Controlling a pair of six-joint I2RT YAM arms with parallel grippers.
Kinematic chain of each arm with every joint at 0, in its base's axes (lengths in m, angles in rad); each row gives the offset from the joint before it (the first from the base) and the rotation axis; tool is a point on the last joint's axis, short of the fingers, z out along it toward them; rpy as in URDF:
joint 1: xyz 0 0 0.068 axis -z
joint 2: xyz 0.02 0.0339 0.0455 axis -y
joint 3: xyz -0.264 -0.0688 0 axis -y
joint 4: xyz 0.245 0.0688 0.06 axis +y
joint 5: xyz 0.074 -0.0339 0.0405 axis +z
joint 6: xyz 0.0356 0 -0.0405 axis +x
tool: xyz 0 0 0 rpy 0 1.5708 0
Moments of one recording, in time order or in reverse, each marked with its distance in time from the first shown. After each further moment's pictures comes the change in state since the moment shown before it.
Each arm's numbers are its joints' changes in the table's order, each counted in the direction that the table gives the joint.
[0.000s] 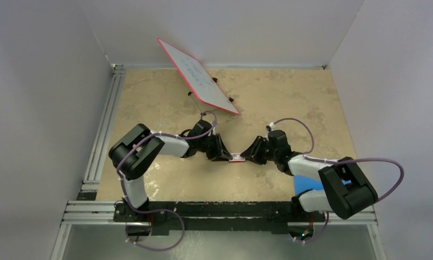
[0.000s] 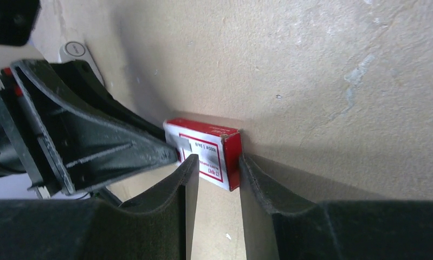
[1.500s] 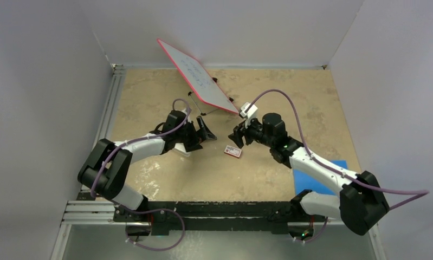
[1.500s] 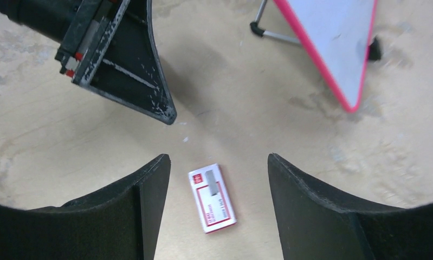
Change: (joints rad) left arm -0.226 0.296 -0.084 0.188 0.091 0.170; right arm -0.158 0.131 0.298 0.086 -0.049 -0.940
